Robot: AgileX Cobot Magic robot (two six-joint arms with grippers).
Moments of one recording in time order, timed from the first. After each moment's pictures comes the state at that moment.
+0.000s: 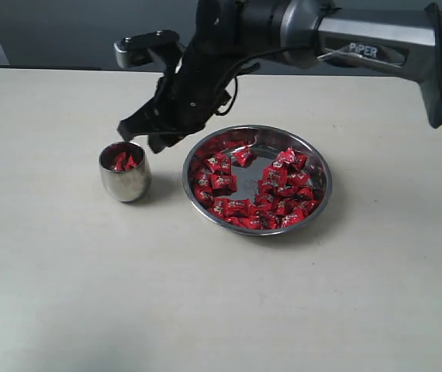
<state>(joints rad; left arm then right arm) -0.06 0.00 0.00 0.14 0.32 -0.05 0.66 2.17 -1.81 0.29 0.88 -0.22</state>
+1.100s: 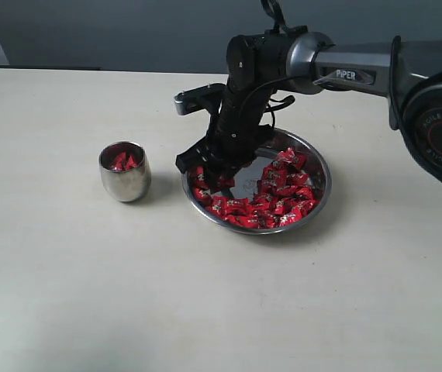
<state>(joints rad) -0.06 0.00 0.00 0.14 0.32 -0.05 0.56 2.33 -1.81 0.20 0.96 -0.16</state>
